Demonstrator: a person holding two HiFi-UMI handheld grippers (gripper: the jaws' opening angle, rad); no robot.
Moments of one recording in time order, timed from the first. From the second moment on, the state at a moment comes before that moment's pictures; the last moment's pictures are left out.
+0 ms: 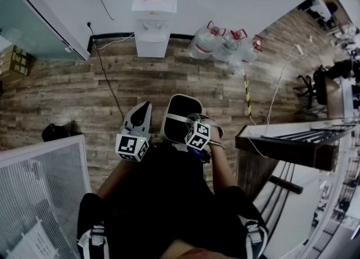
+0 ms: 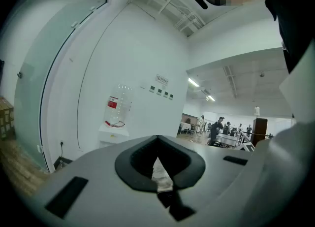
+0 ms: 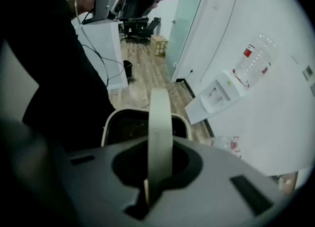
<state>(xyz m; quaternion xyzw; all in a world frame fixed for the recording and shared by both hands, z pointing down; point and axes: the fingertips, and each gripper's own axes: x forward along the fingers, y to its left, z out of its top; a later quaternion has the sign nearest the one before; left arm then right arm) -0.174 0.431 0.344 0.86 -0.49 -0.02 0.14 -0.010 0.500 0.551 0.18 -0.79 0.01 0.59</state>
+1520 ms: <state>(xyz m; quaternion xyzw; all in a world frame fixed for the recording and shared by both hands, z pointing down) -0.098 0.418 0.332 0.84 -0.52 -0.02 0.13 0.049 0.485 0.559 0.13 -0.81 0.02 0.58</state>
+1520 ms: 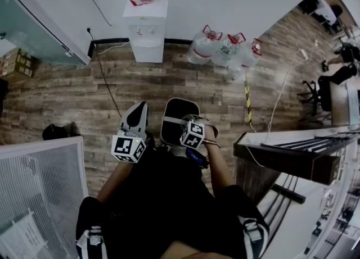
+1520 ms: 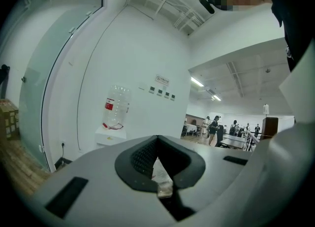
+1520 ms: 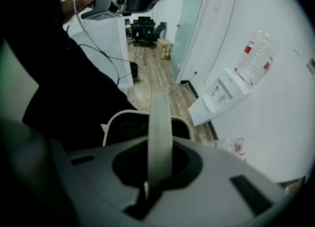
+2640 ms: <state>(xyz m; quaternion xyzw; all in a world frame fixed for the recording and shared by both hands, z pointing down) -0.112 0.166 0.375 0.85 -0.49 0.01 0.18 0.065 0.280 0.589 0.13 -0.79 0.05 0.60</state>
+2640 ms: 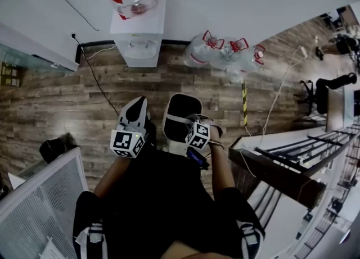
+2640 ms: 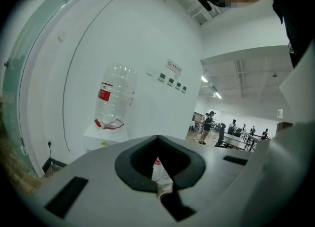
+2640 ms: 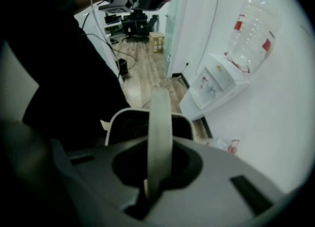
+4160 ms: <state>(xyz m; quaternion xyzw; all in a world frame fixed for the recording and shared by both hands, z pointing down) -0.045 -0.048 0.409 0.76 -0.63 0.01 0.15 0.103 -0.041 0.672 0.01 -0.79 -0.04 0.61</state>
